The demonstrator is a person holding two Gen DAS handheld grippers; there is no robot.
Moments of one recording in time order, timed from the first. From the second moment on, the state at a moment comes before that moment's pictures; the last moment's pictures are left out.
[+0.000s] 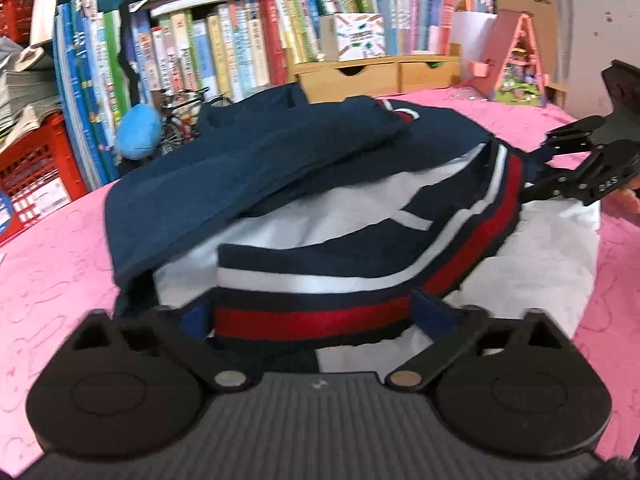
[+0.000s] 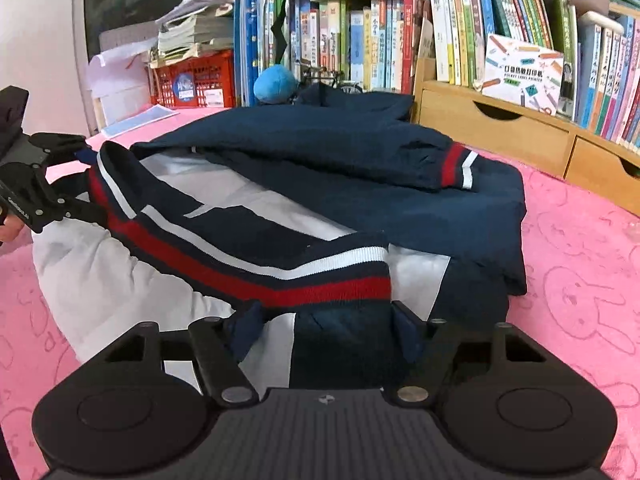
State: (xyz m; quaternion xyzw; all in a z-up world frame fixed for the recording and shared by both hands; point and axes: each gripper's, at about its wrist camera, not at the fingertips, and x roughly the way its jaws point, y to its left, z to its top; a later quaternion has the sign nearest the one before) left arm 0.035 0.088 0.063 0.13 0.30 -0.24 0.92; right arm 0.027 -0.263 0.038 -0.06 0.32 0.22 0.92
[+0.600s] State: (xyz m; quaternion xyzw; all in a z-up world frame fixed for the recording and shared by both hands) left arm 0.028 0.103 0.068 0.09 0.31 -0.23 0.92; right arm 0.030 -0.247 0.033 -0.07 0.33 0.23 0.91
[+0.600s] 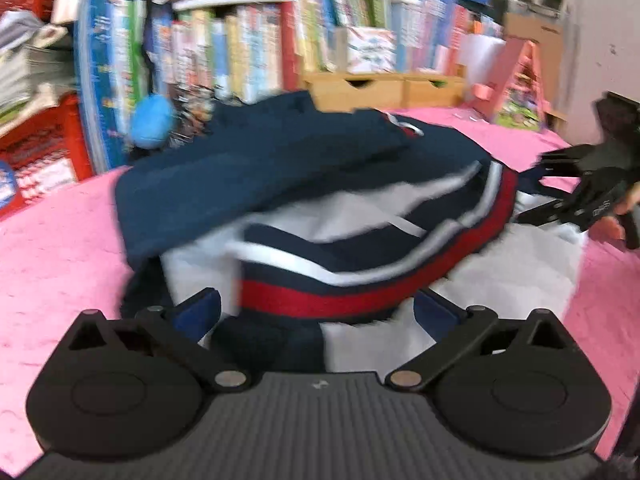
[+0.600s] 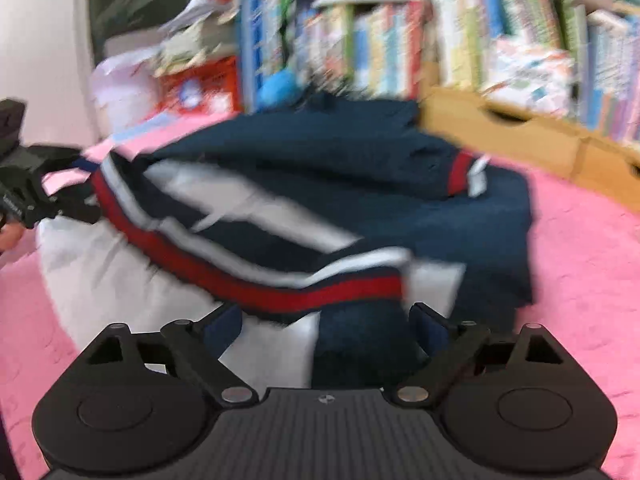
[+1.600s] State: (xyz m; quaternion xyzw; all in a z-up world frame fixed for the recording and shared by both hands) left arm 0.256 0.099 0.115 0.09 0.24 -0.09 0.96; right arm 0.241 -0.217 0.104 -0.03 0.22 0.10 0.97
